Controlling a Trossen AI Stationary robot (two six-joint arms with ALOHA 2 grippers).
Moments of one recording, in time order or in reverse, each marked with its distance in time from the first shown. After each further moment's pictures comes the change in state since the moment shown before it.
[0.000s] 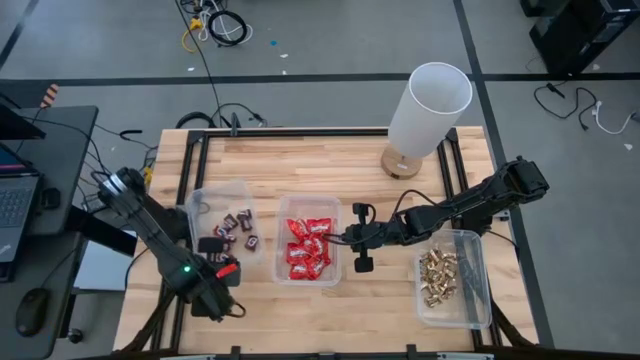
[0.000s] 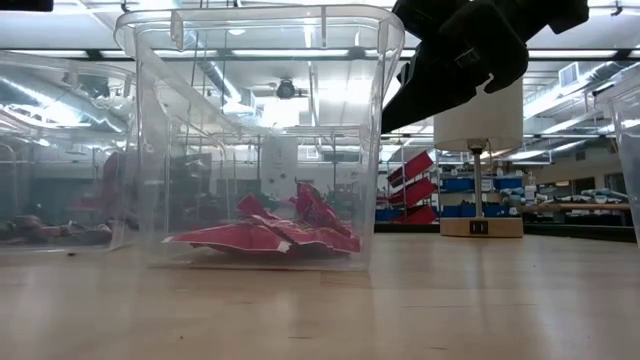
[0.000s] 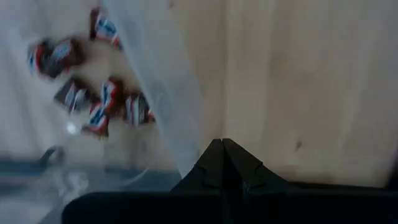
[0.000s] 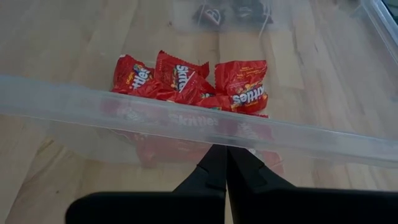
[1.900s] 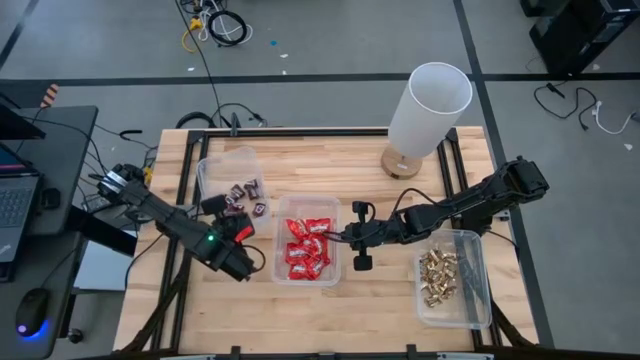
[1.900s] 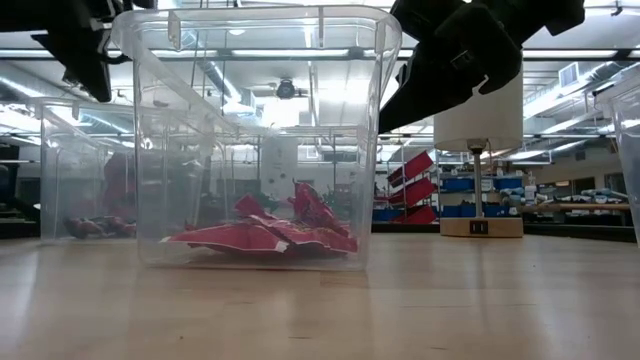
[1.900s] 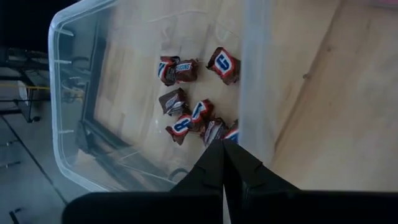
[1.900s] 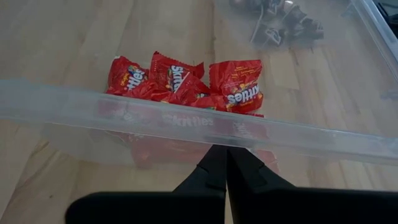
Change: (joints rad) left arm 0.260 -0.039 -0.075 -0.153 -0.480 -0.137; right arm -0.012 0.000 0.000 0.006 0.000 -0.001
